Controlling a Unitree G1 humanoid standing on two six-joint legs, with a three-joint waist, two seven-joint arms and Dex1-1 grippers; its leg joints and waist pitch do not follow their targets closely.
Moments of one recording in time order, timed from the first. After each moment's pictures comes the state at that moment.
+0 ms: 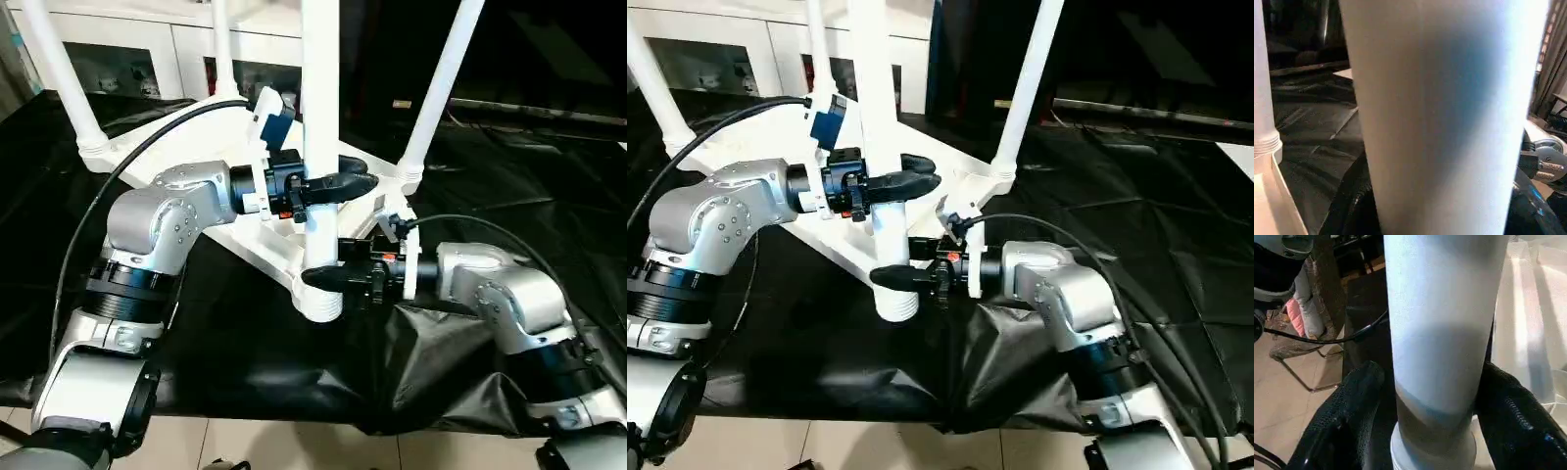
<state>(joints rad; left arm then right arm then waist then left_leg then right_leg) -0.83 0.34 -0.09 0.24 -0.56 0.67 -1.02 -0.55 -0.31 0.20 0.13 0.46 0.65 1.03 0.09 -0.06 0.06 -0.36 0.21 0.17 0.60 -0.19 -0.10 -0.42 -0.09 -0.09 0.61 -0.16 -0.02</state>
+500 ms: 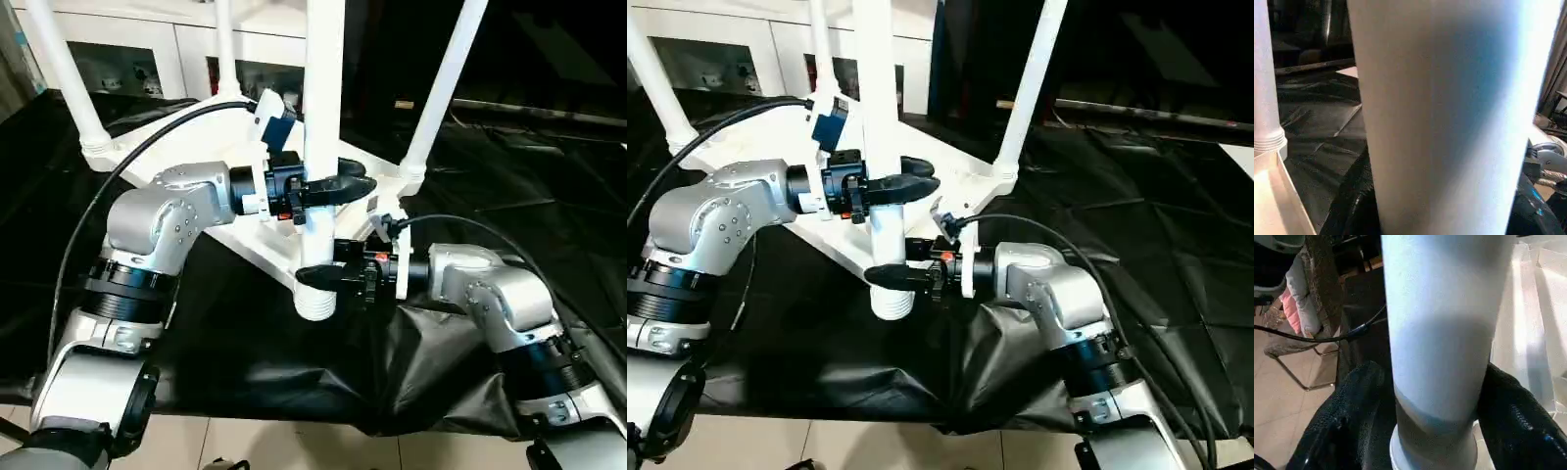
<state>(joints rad) -0.83 0.35 -0.09 0.24 -0.55 0.67 -1.03 -0.56 -0.29 0.22 0.17 0.42 0.59 1.03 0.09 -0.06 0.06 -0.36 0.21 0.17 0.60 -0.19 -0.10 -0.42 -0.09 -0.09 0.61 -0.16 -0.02</state>
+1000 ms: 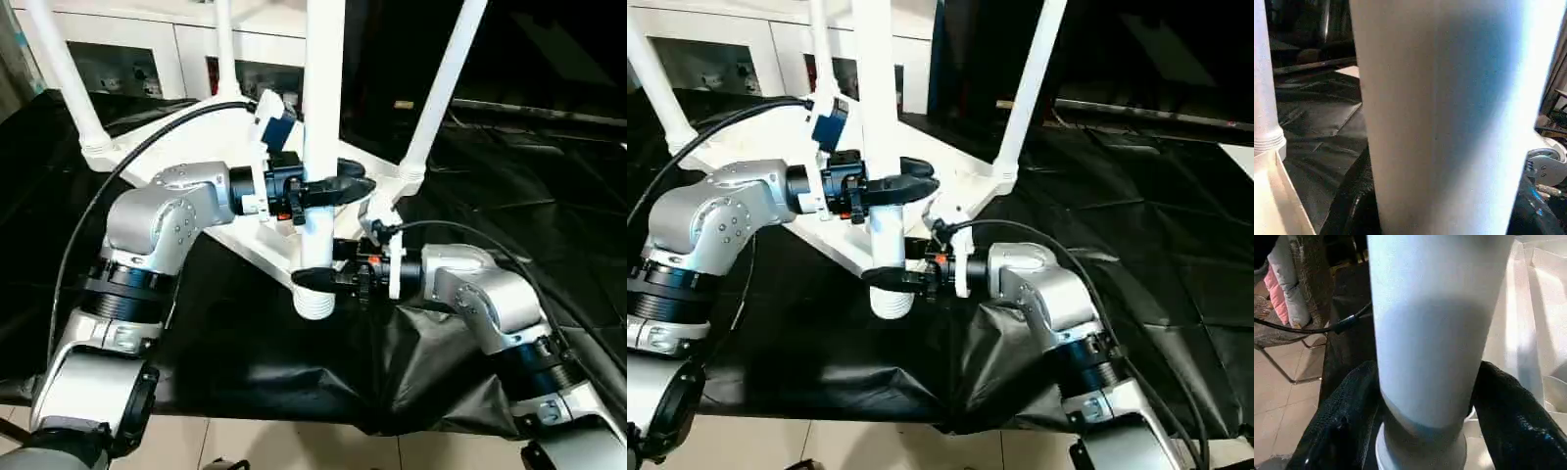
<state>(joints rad) -0.83 0.35 -0.09 0.24 -0.55 0.67 -1.04 -0.56 -0.28 0.23 0.21 0.38 0.53 1.02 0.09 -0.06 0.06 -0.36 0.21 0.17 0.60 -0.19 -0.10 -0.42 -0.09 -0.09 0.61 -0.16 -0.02</state>
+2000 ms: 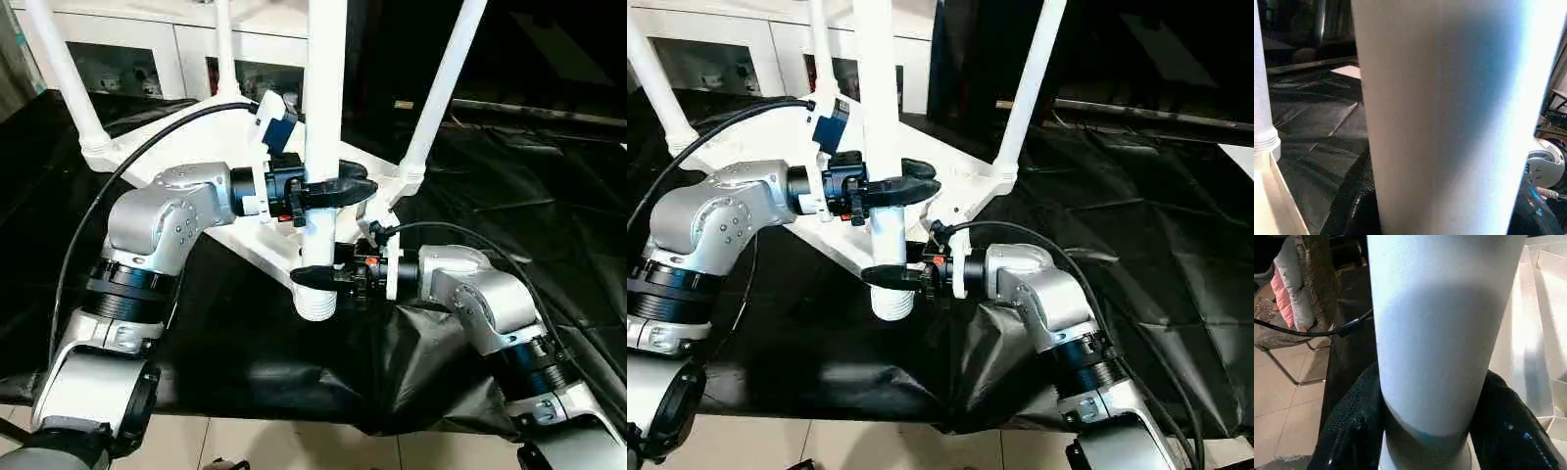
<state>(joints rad) -0.83 0.34 -0.09 0.24 -0.54 0.67 -1.05 -0.56 -0.26 0.23 0.23 0.38 0.51 1.04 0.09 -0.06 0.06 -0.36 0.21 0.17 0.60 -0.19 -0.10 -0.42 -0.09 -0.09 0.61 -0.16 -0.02</state>
